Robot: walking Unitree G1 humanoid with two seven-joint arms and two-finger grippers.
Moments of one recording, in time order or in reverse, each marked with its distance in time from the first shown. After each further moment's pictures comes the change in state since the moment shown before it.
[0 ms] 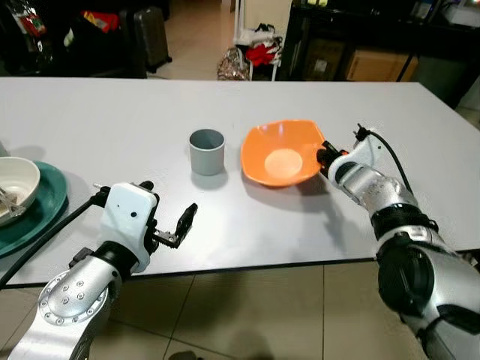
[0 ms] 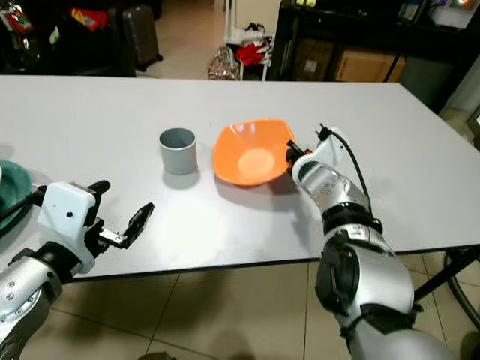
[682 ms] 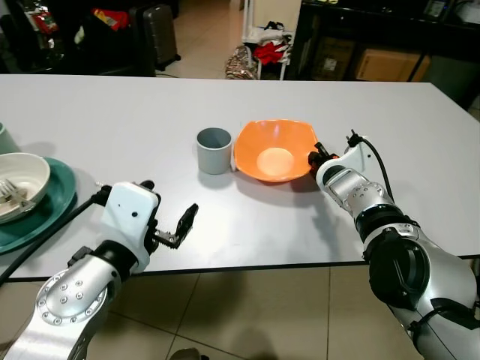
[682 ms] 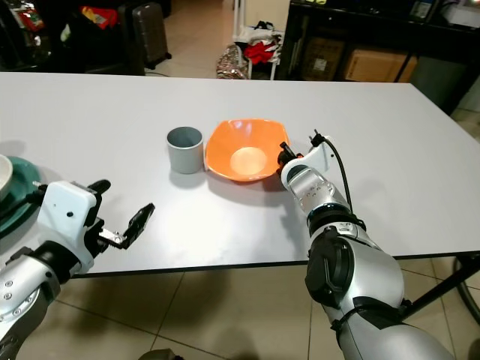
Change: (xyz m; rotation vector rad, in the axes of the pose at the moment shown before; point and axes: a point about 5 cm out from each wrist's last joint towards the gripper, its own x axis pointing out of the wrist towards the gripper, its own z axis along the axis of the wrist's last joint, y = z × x) left arm -0.001 0.000 0.005 0.029 -0.006 -0.008; right arm 0.006 0.005 -0.019 0.126 -0.026 -0.016
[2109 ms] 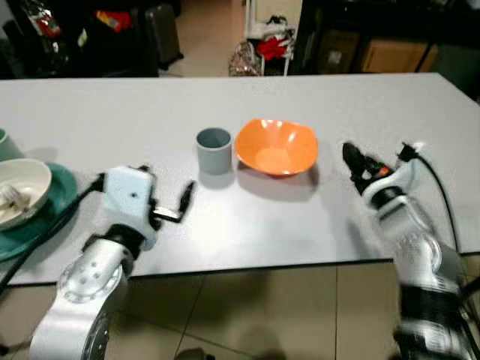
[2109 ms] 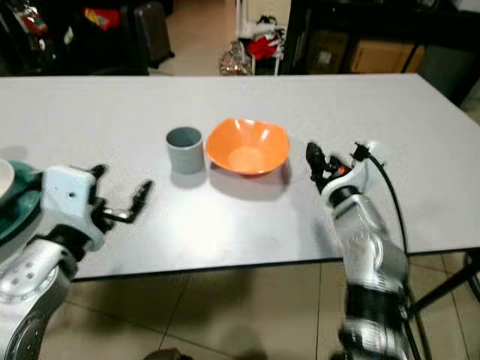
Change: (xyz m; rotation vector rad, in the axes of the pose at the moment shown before) left arm 0.022 0.009 -0.004 -0.120 -0.075 0.166; right arm -0.090 -0.021 0.034 -0.450 -0.317 0.242
